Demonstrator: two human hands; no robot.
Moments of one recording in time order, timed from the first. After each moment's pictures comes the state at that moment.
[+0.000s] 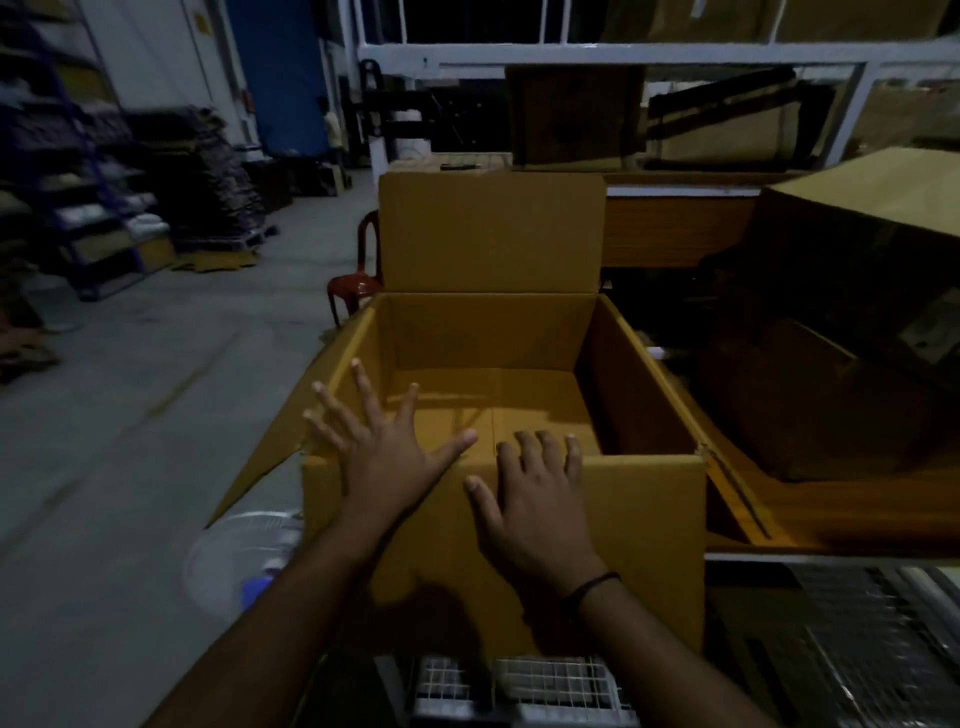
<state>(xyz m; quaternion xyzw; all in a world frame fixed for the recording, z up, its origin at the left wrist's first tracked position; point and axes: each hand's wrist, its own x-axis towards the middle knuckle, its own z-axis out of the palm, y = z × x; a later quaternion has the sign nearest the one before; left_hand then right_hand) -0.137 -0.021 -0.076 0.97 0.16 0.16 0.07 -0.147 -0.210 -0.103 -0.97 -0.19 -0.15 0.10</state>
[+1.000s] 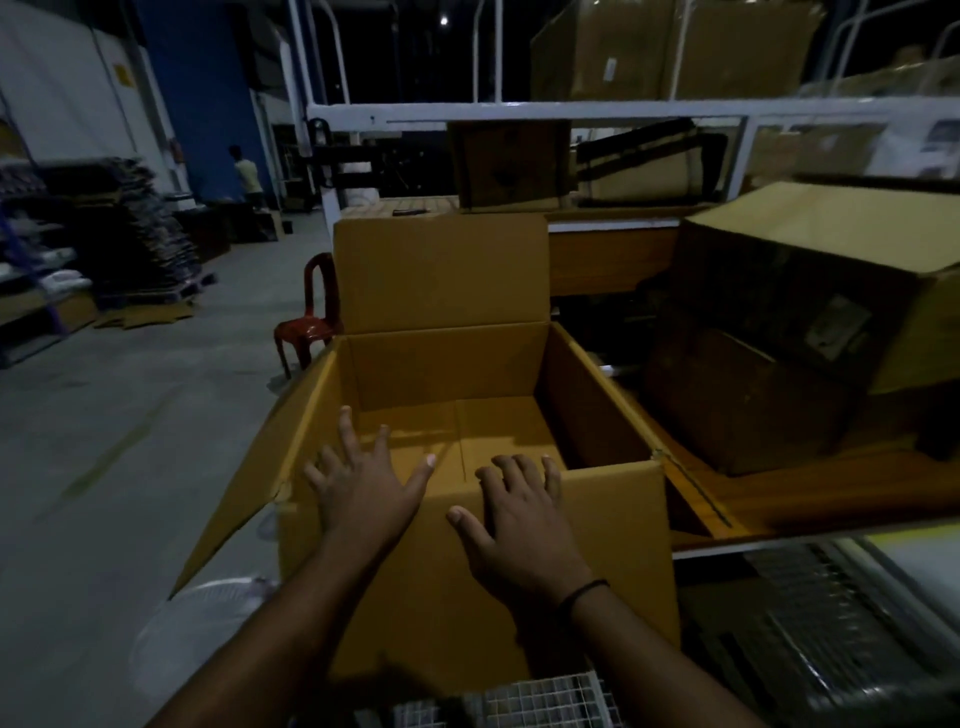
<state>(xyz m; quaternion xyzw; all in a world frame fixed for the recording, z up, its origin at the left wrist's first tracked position) -0.132 -0.013 -0.073 0.98 0.15 0.14 0.04 -0.149 -0.211 -0.099 -0.96 -0.19 -0.14 0.14</state>
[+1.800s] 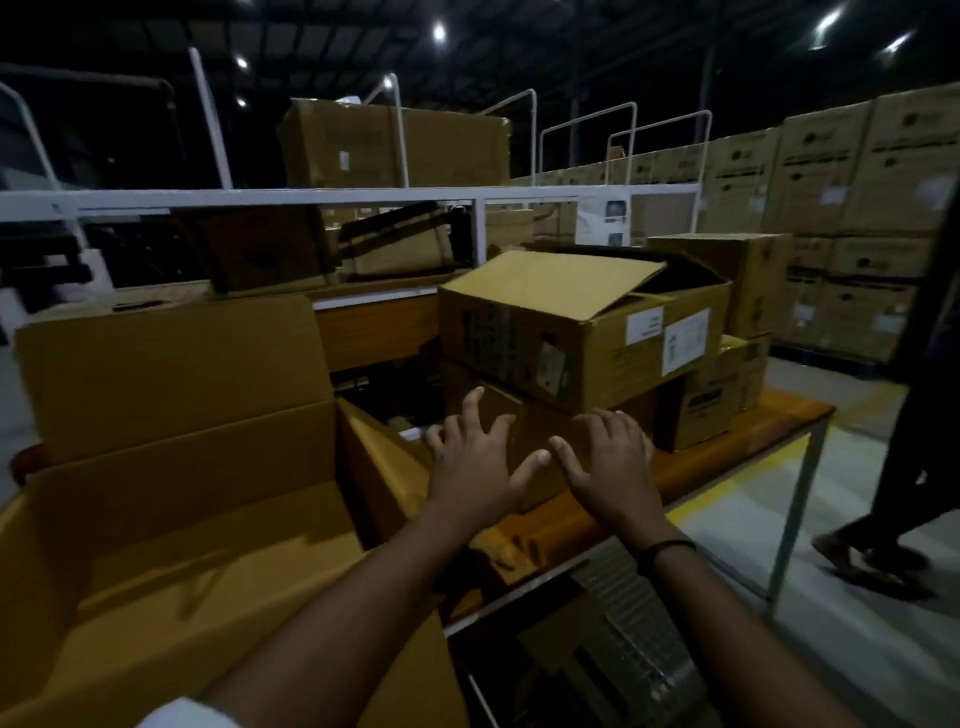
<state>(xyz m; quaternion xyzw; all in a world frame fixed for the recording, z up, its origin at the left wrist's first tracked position) -0.092 -0.381 0.004 0.93 -0.27 0.21 0.13 -0.140 -0.568 -0.032 -0.92 0.13 -0.33 0.18</state>
